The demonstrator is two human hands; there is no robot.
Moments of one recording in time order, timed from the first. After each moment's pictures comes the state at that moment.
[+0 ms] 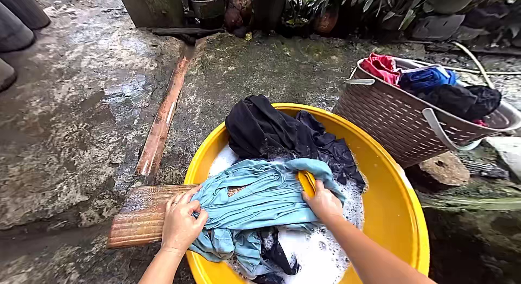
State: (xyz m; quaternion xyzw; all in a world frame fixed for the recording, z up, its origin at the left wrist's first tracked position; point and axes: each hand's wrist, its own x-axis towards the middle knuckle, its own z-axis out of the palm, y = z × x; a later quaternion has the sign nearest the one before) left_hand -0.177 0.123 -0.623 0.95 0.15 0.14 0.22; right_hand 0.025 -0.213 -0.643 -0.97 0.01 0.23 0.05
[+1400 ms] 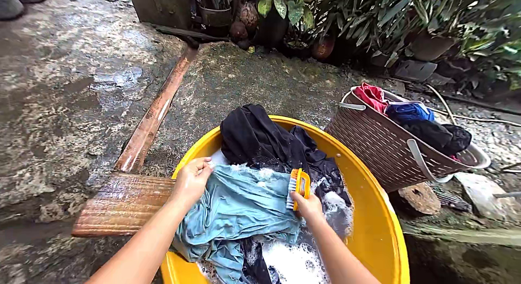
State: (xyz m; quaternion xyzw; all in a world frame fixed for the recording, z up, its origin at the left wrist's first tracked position) left_hand -0.071 0.116 -0.586 0.85 0.21 0.10 0.48; right_hand 0.050 -0.209 -0.652 -0.88 0.13 0.19 0.41
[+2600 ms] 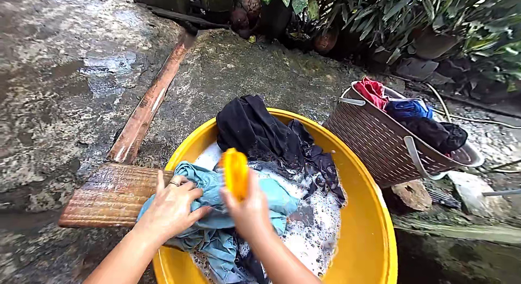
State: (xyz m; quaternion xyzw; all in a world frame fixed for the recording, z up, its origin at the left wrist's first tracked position) left_hand -0.140 0.111 -0.588 0.98 0.04 -0.03 0.17; right_hand -0.054 -0.078 -0.555 -0.88 -0.15 0.17 0.41
